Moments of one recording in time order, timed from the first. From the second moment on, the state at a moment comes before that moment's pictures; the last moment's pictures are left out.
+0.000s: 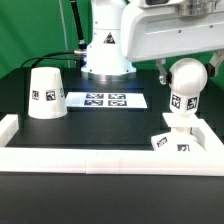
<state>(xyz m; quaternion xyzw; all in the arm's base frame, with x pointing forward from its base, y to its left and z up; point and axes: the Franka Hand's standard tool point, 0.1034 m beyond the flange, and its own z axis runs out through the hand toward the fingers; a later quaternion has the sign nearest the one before) 0.610 0.098 0.132 -1.00 0.01 0.08 0.06</state>
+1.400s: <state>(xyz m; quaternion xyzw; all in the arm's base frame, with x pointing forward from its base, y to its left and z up) 0.607 0.093 0.131 -0.86 0.50 0.09 0.03</state>
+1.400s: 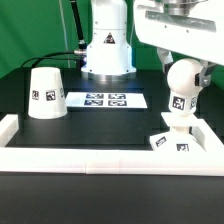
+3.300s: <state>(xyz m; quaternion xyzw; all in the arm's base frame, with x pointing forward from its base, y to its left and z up) 0.603 0.093 0.121 -0.98 -0.21 0.04 0.04</state>
